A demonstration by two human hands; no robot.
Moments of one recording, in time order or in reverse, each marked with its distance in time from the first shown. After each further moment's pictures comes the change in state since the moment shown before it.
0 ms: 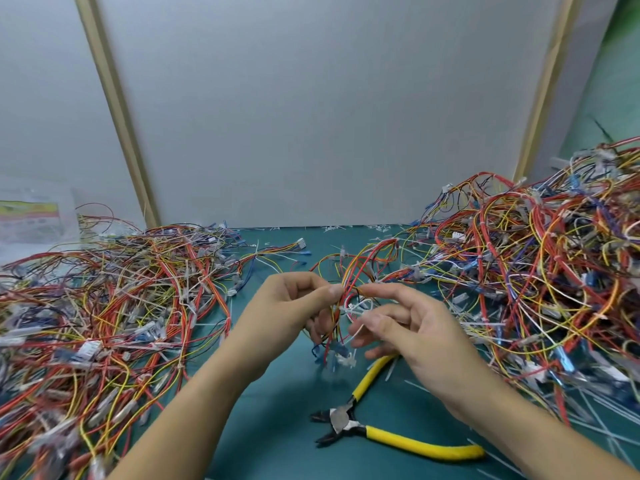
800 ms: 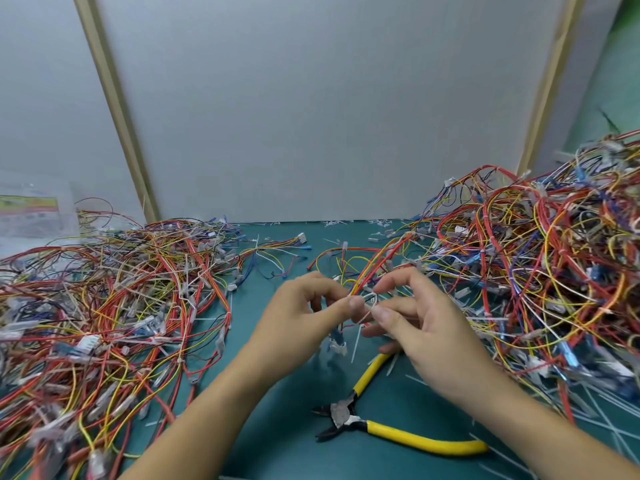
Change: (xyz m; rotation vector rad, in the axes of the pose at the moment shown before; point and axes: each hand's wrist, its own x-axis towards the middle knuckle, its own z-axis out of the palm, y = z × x) left_hand -0.003 -0.007 0.018 0.333 0.097 0.157; right_hand -0.001 0.004 -0.008 -0.217 -0.001 -0.083
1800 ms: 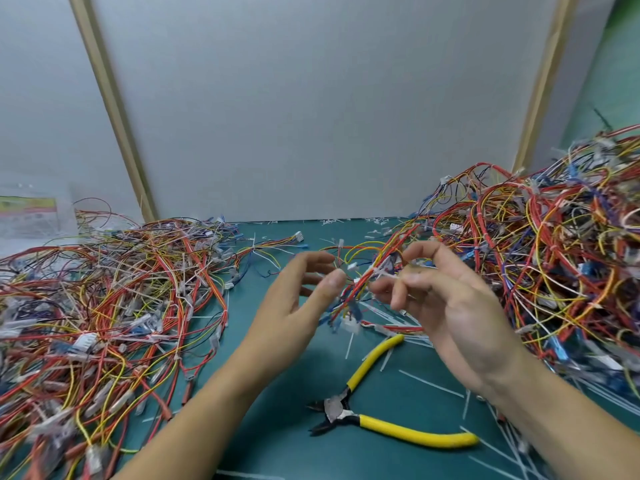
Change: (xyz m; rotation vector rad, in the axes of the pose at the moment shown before) left_hand -0.004 -0.002 0.005 -0.071 0.077 0.010; right_hand 0.005 -0.022 -0.019 0.590 0.062 -0.005
